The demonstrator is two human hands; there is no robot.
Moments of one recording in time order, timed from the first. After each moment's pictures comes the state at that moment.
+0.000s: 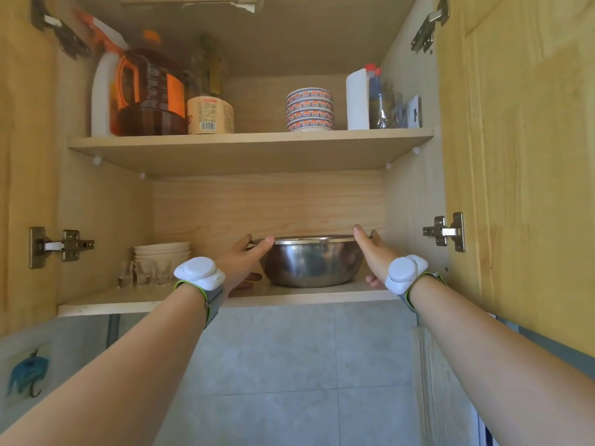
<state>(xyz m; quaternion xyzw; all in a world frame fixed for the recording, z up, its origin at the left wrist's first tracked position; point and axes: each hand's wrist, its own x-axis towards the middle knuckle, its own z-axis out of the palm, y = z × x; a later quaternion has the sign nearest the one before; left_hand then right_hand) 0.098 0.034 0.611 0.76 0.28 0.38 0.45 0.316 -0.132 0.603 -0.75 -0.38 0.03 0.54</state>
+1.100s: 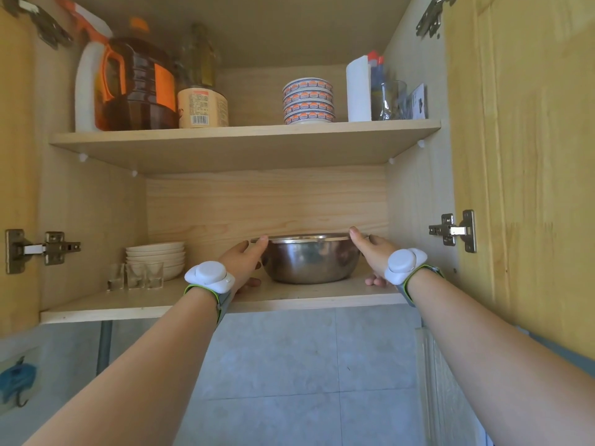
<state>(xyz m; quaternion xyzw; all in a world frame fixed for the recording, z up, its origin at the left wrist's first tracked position) 0.136 0.080 0.605 0.76 0.35 0.39 0.39 0.348 -0.110 0.607 -0.75 -0.36 0.07 0.55</state>
